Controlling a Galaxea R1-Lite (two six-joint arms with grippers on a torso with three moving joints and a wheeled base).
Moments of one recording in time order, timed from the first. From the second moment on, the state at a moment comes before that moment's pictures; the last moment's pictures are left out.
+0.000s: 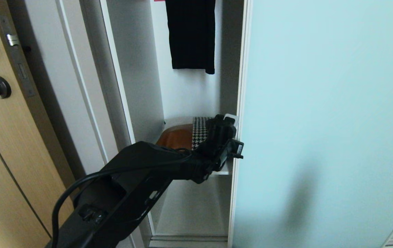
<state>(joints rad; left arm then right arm) -0.70 2.59 -1.94 -0.47 0.20 0.05 0.00 0.00 0.00 -0.01 -0.01 0.03</state>
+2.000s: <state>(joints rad) -0.24 0.94 -0.56 -0.54 0.51 0.23 0.00 0.00 0.00 -0.01 -0.01 0.03</state>
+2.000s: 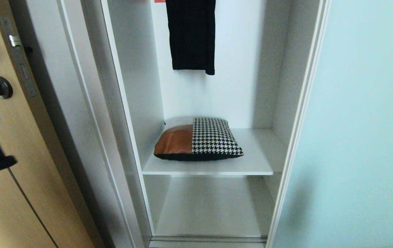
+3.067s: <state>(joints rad) -0.01 0.01 -0.04 0.02 0.07 0.02 0.00 0.00 0.00 -0.01 -0.01 0.03</state>
